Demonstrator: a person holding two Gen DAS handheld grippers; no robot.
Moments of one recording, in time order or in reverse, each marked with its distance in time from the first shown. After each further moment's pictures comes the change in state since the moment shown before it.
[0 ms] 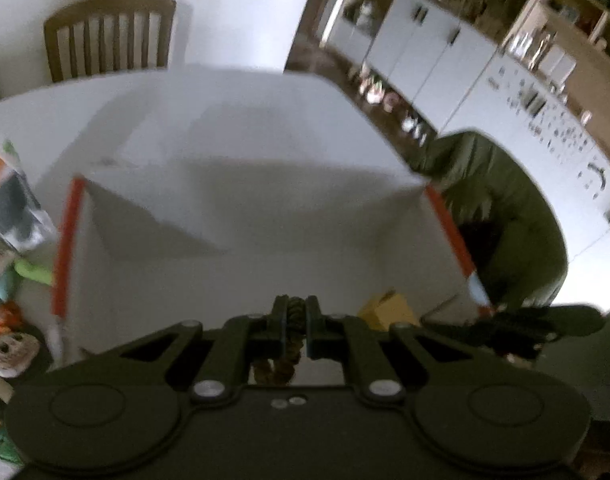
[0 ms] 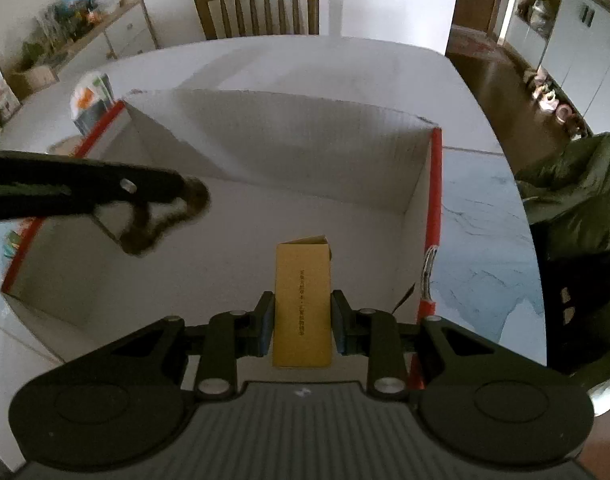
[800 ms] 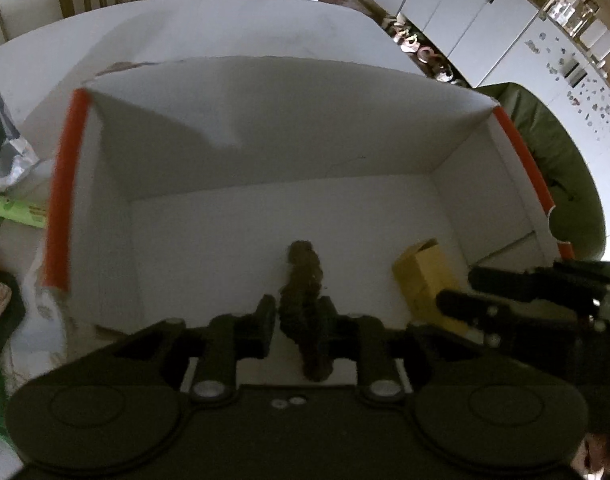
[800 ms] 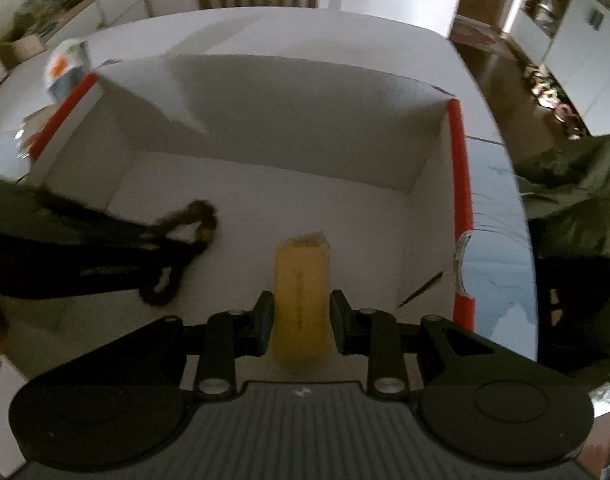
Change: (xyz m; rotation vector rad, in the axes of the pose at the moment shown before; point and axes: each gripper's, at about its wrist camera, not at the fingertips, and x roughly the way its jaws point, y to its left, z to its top) left arm 0.049 0.002 -0.015 -0.057 0.151 0.055; right arm 0.019 -0.018 0.002 0.001 0.073 -0.033
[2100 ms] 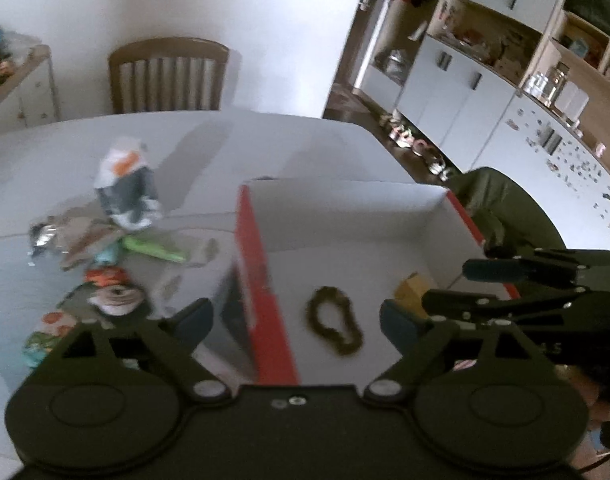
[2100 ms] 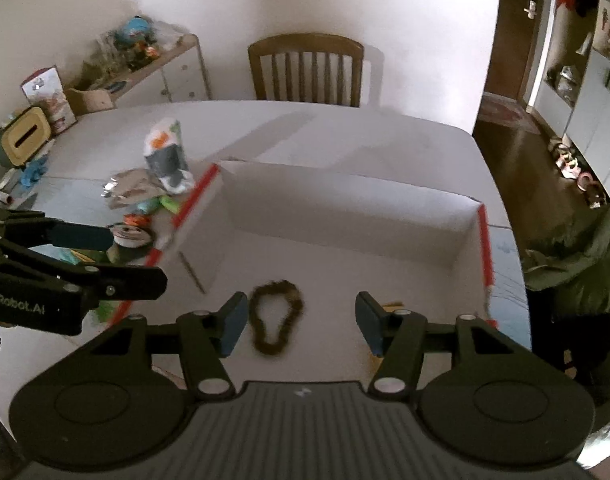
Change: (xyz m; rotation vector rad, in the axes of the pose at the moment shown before) left arm -0.159 0.039 -0.074 0.001 -0.332 0.034; right arm -0.099 0.043 -0.014 -0.068 -0.253 0.109
